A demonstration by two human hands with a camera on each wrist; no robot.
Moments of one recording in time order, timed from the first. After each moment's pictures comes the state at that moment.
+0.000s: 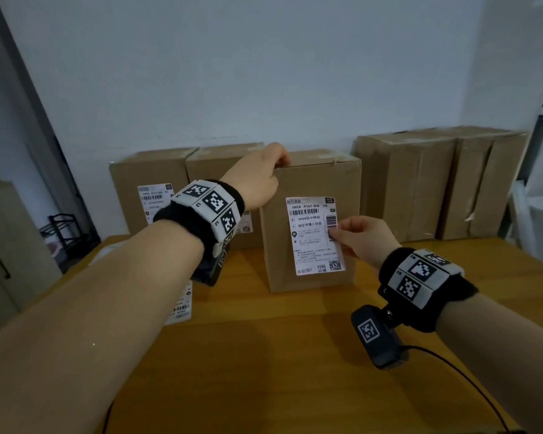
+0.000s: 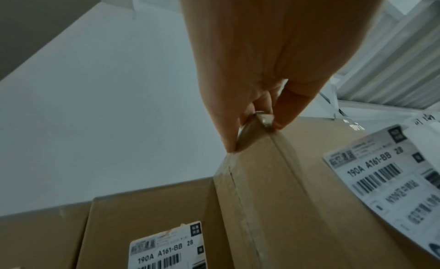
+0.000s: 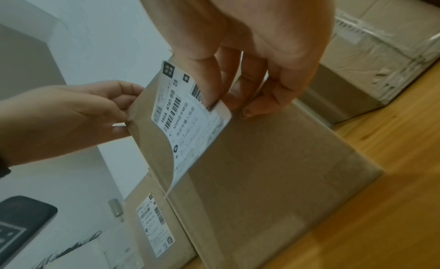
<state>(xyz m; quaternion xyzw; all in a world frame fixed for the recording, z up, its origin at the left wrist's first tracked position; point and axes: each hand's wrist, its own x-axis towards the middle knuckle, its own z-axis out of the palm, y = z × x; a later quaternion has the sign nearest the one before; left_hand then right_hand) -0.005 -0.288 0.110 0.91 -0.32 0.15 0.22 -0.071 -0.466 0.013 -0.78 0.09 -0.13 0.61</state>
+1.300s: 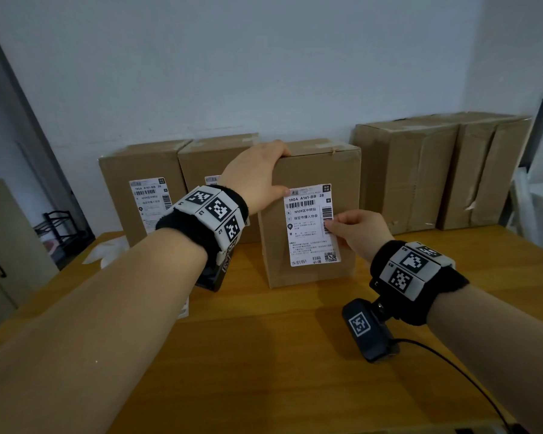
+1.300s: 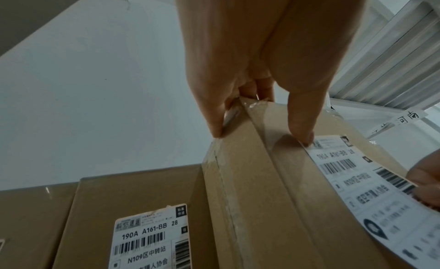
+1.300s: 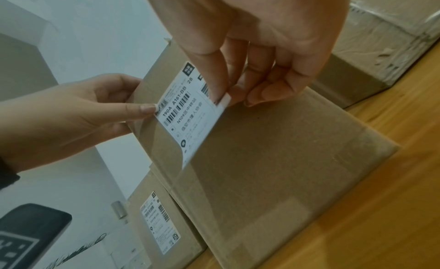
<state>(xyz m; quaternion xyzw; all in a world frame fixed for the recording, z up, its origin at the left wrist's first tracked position) 0.005 -0.292 0.092 0.91 -0.33 0.23 0.13 -0.059 -0.464 0.003 -0.78 0.11 -0.16 0.60</state>
